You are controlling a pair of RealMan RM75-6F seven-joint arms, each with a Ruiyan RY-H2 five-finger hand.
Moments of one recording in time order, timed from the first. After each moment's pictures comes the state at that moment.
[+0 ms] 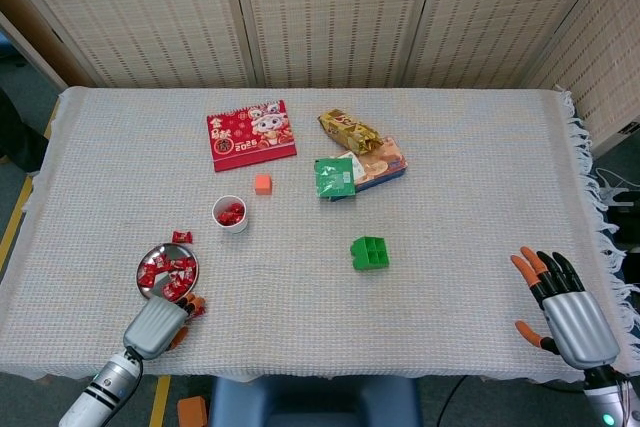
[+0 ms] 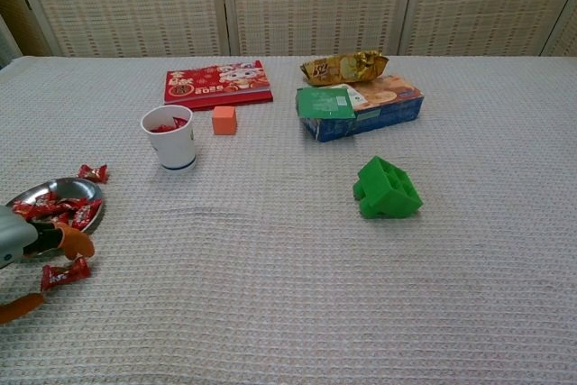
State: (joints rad) left arm -0.35 -1.45 0.13 -1.44 1.58 1.20 0.42; right arm 0.06 -1.06 -0.05 -1.67 -1.67 1.47 -0.07
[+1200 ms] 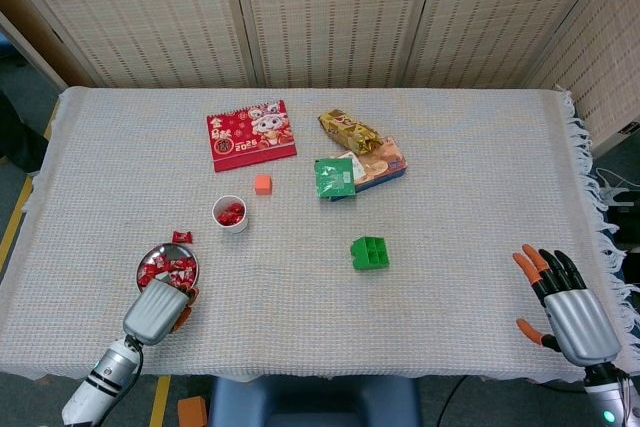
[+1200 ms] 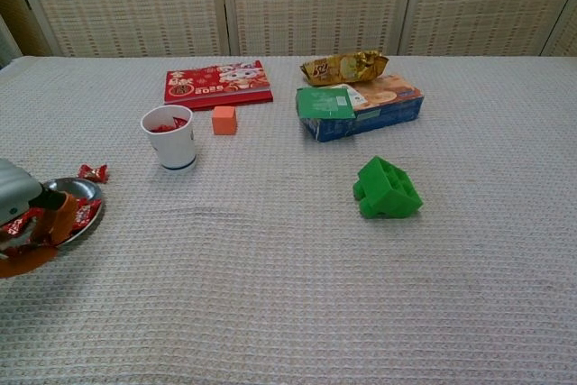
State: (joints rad) left arm -0.36 -1.45 0.05 -1.44 1.64 1.26 0.44; right arm 0.06 -1.06 -0.04 -1.67 -1.66 1.46 -0.07
